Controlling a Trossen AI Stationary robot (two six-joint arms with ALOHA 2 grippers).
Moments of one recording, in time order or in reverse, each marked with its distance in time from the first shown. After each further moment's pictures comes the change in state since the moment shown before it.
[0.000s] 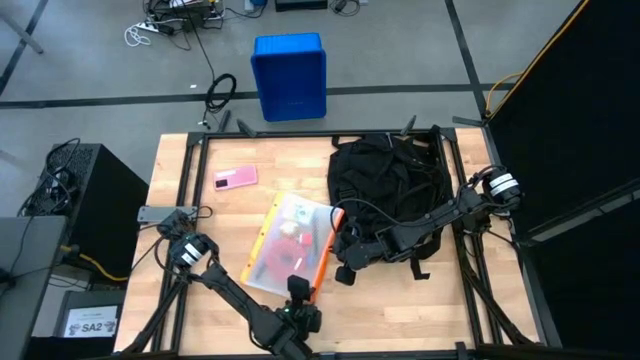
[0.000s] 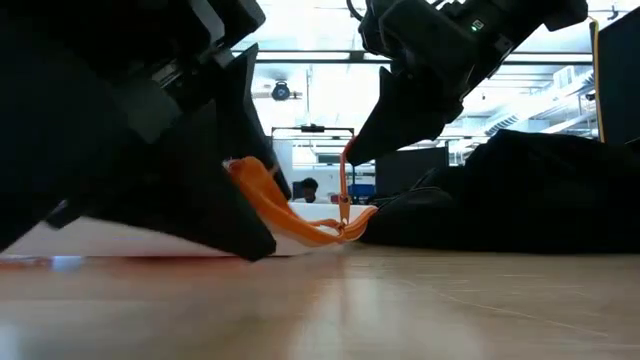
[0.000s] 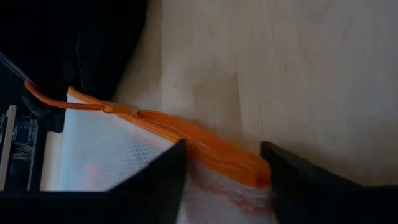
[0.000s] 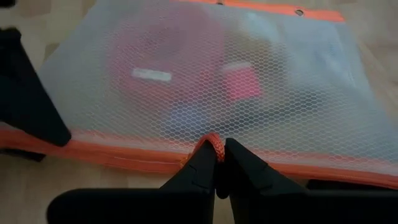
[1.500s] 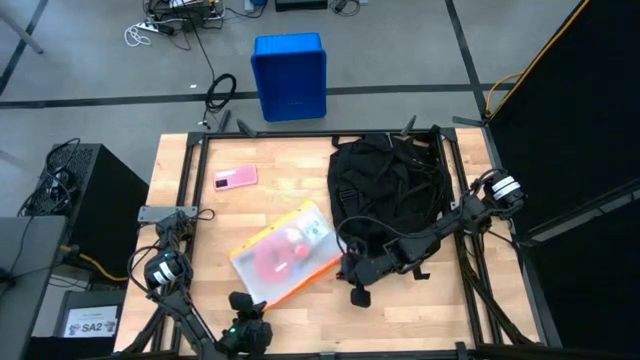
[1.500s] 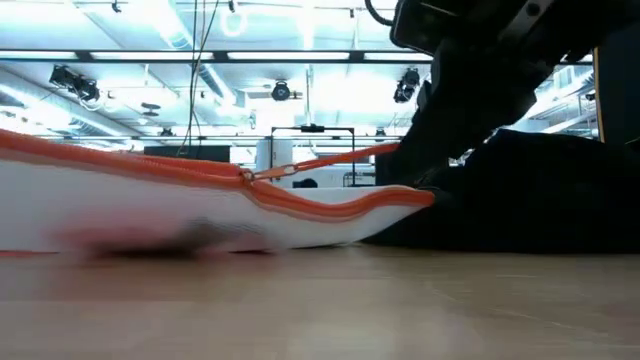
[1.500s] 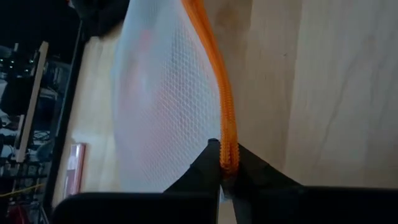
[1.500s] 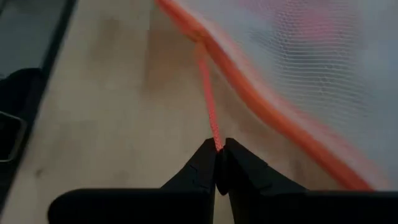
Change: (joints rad) left arm -0.303 -0.002 0.026 -0.622 0.097 -0.784; right arm 0.104 0.000 -0.063 0.074 -0.191 0.029
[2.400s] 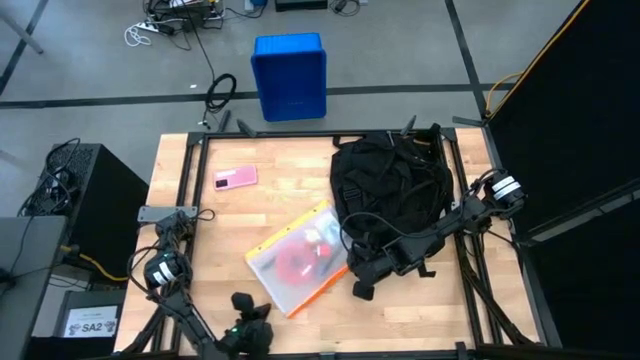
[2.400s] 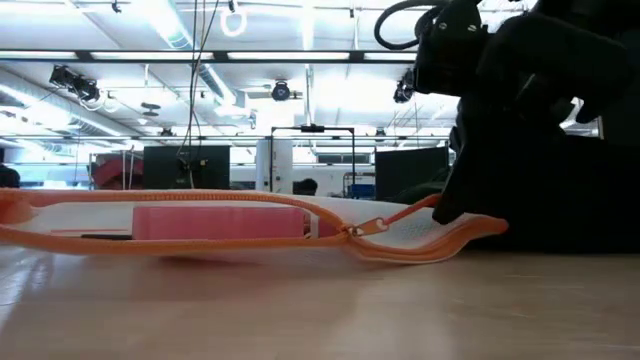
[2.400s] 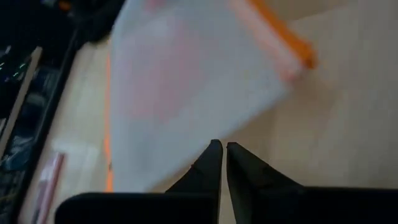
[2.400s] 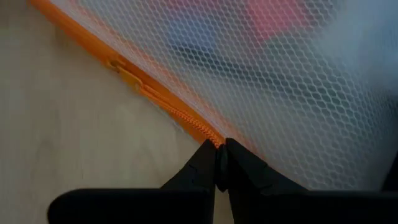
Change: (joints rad) left arm -0.005 -0.001 -0.057 0.160 -0.081 0.013; right arm -0.006 -0.001 -0.001 -0.216 0.064 0.164
